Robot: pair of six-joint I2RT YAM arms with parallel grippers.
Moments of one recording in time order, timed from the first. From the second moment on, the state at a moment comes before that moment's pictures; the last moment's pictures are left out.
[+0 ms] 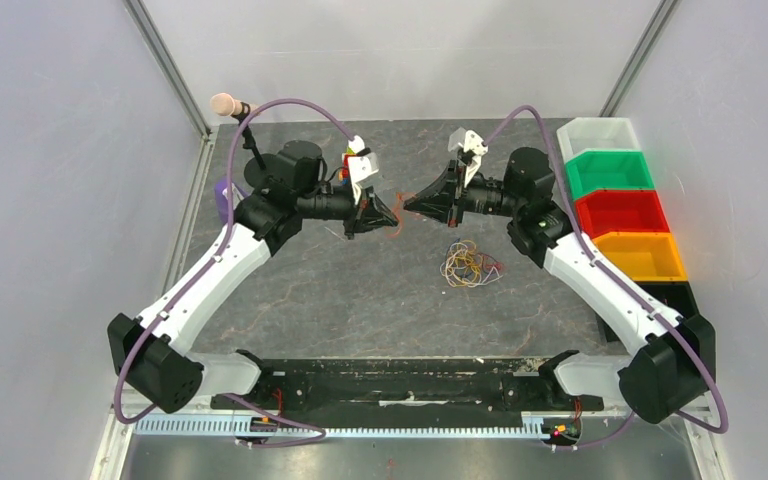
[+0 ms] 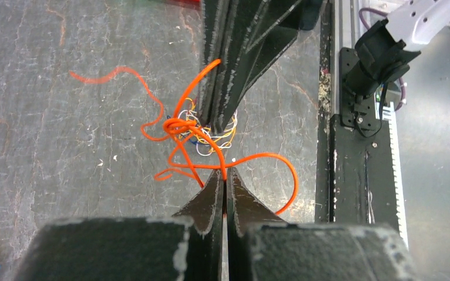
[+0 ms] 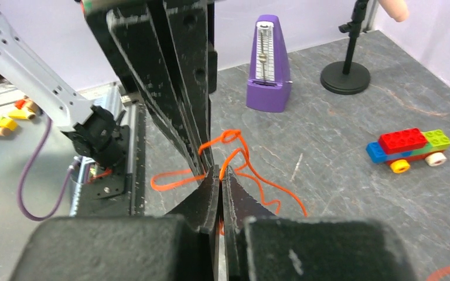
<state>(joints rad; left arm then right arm) -0.53 1.30 1.25 -0.39 0.84 0.26 0.47 1.26 1.06 0.16 -0.90 0.08</state>
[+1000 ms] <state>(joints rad) -0.63 1.30 1.24 -0.33 0.73 0.32 0.47 1.33 0.95 0.59 -0.85 0.74</state>
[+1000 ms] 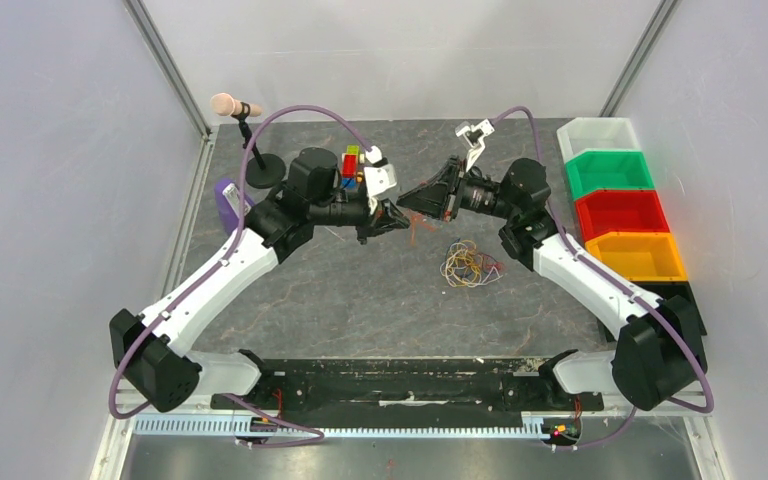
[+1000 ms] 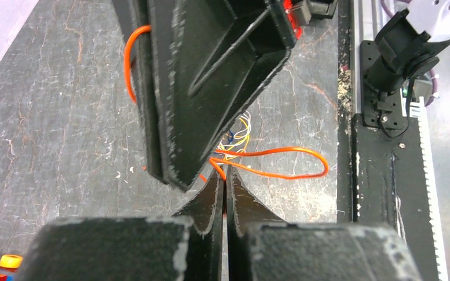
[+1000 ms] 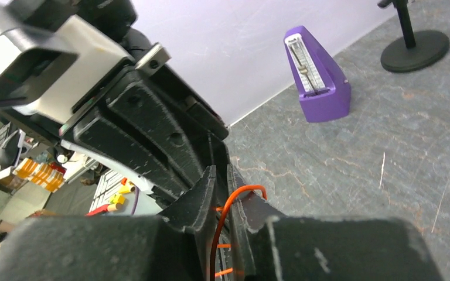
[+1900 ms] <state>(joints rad) -0.49 1.04 1.08 -0.31 0.79 0.22 0.44 1.30 1.05 0.44 -1.13 0.51</state>
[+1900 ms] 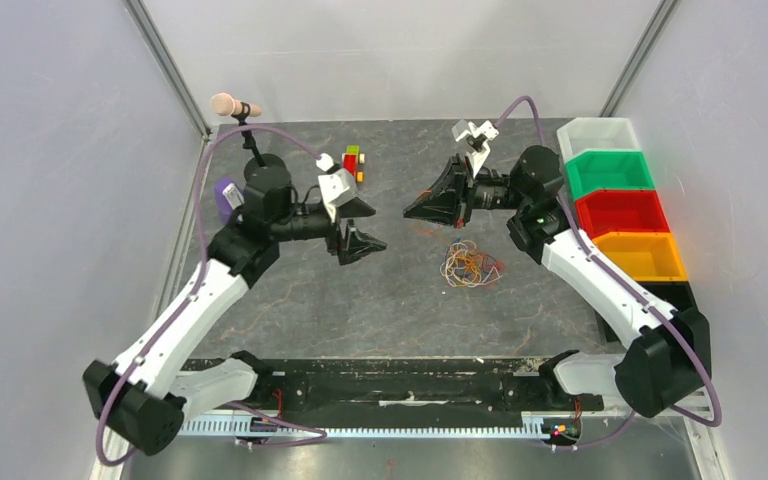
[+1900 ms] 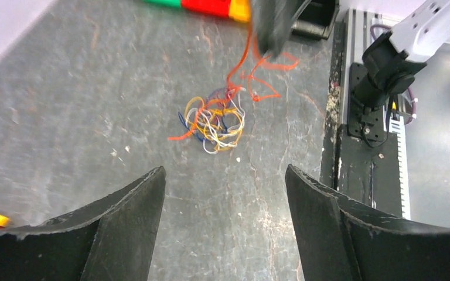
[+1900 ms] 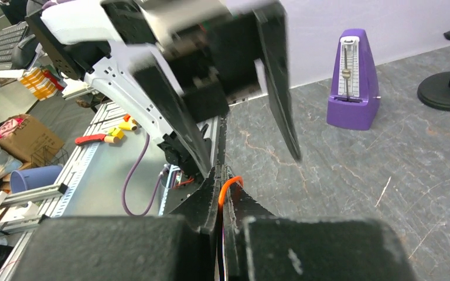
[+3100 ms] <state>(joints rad) -0.75 1.30 0.85 0.51 0.47 -0.27 0.49 1.30 1.12 0.45 -1.01 0.52</state>
